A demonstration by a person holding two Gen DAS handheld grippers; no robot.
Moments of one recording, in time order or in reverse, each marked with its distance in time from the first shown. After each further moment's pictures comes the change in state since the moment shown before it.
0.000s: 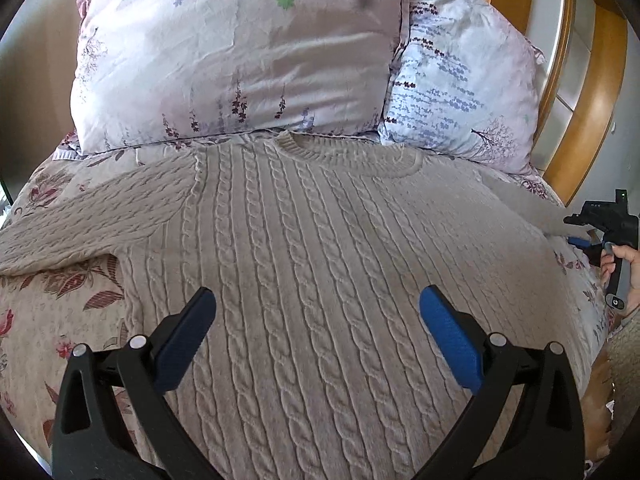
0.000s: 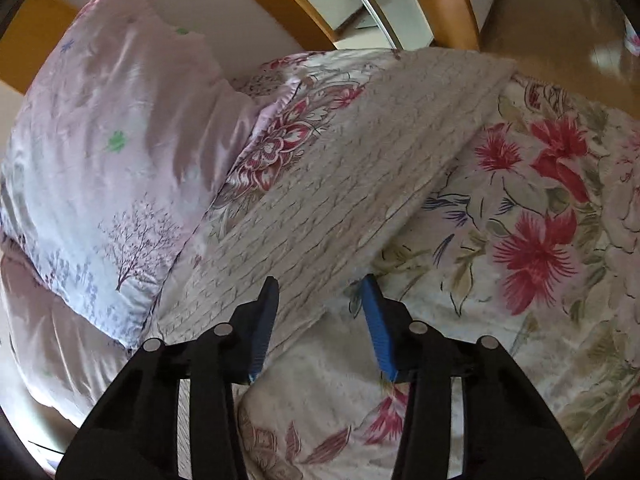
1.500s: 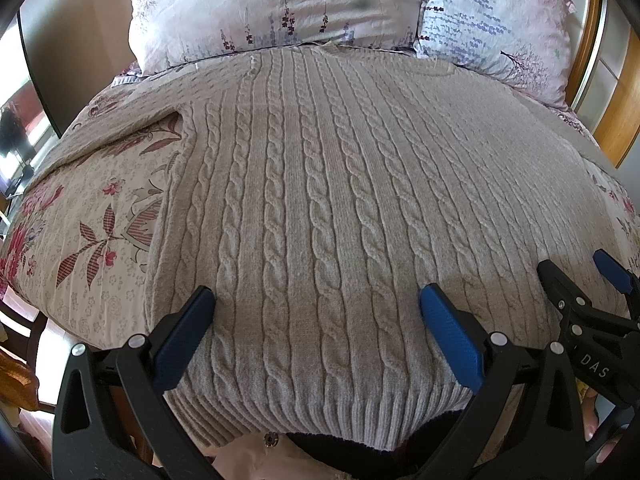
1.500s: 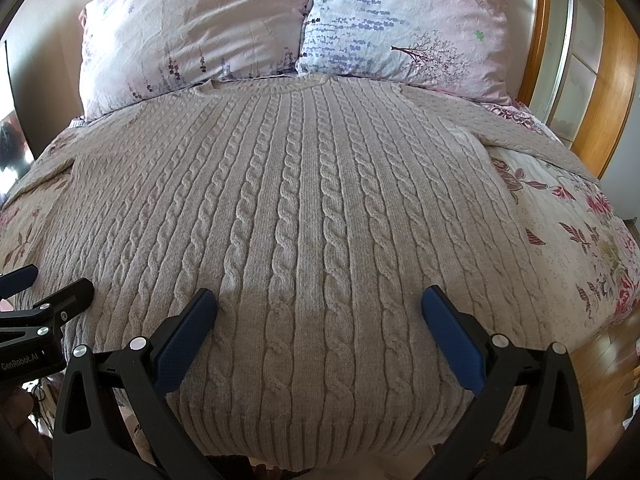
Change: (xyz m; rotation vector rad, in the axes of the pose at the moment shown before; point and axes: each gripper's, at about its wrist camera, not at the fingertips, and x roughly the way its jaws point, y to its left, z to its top) left arm -0.039 -0.017 -0.100 -0.044 0.183 0.203; right arm -0.088 0.104 -0.335 -0.985 -0.010 -0.045
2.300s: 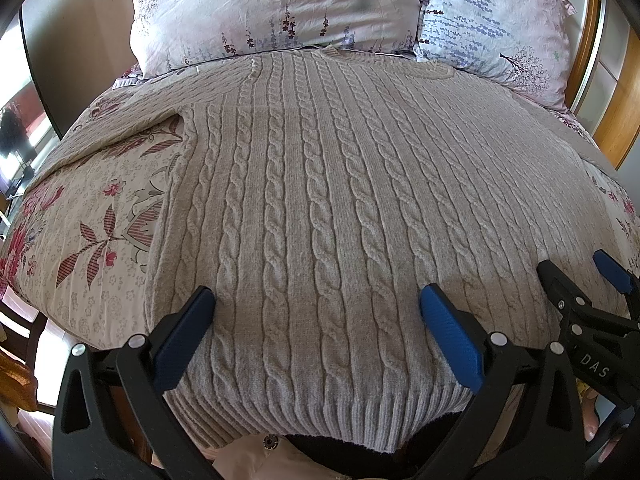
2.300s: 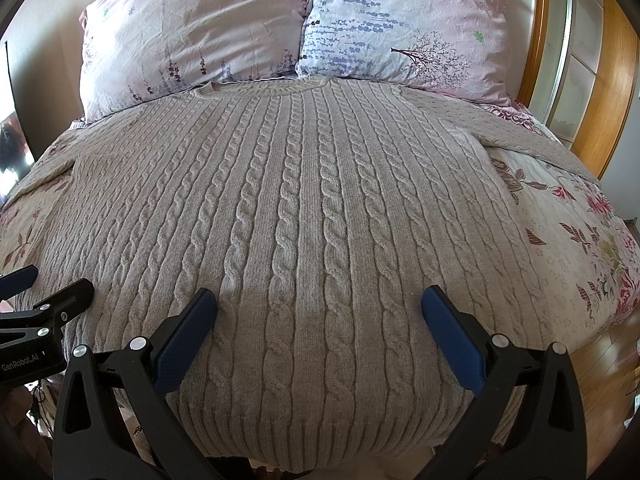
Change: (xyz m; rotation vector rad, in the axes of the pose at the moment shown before) left arm 0.000 0.000 -0.001 -0.001 -0.017 0.000; right arm -0.002 0.001 0.002 0.005 -0.008 -0.001
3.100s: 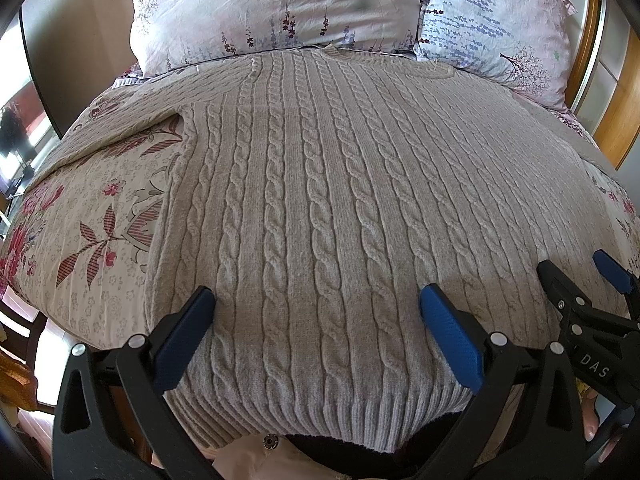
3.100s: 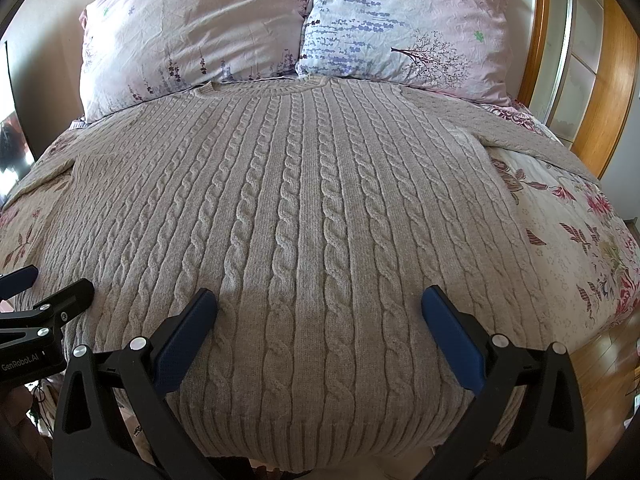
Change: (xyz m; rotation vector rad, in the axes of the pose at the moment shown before) left arm 0.000 0.000 0.000 0.000 0.002 0.000; right arm 0.000 0.000 0.000 0.000 0.001 0.000
